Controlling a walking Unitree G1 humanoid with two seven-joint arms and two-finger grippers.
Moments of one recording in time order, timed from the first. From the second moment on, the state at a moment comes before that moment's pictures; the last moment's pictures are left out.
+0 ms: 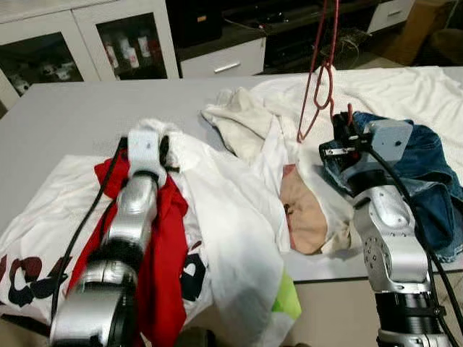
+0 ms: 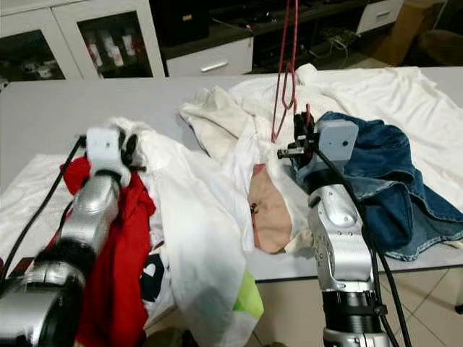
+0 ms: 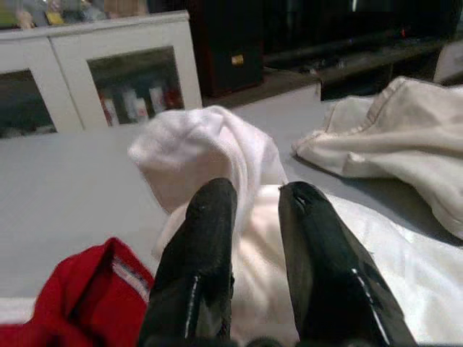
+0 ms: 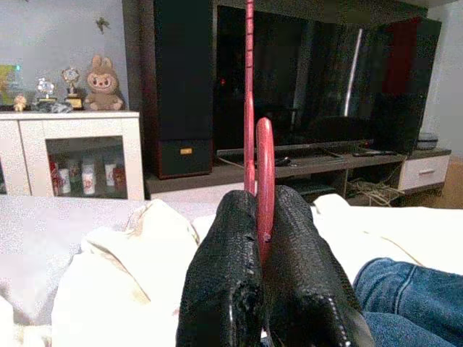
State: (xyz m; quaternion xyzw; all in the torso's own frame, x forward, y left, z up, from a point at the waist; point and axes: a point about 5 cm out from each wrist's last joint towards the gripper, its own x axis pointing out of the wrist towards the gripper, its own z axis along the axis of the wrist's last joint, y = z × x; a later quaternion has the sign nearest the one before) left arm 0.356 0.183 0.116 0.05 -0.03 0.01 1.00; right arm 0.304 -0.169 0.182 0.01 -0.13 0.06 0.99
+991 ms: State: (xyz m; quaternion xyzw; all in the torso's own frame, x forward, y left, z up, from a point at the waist) left arm 0.317 0.153 0.146 0.07 -0.15 -0.04 0.99; right arm 0.293 -0.165 0.180 0.01 -0.13 0.08 0.99
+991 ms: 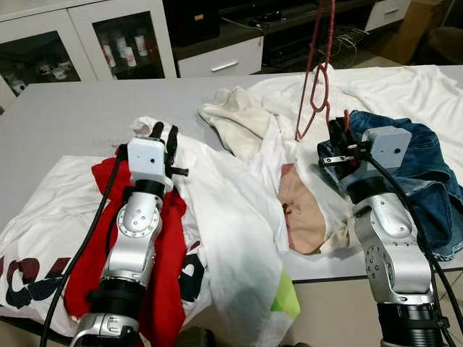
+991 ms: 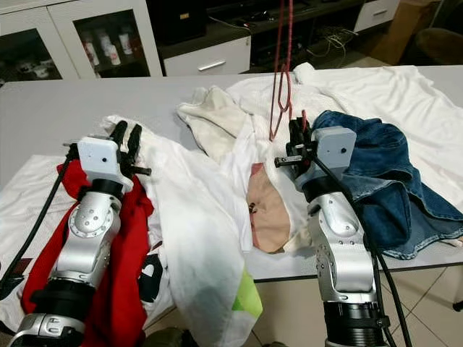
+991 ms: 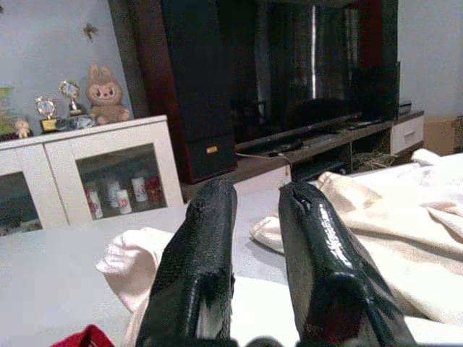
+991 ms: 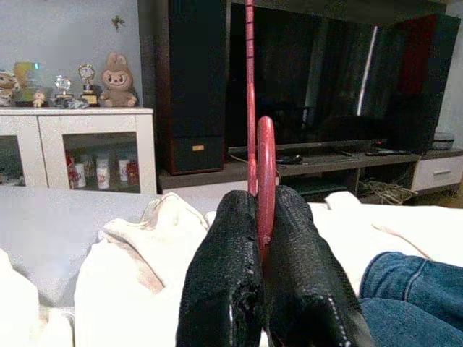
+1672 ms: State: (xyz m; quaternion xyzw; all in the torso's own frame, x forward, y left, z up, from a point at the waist) left arm 0.316 0.151 0.145 0.07 -0.14 -0.04 0.99; right arm 0.293 -0.156 0.182 0.01 -0.13 0.10 0.99
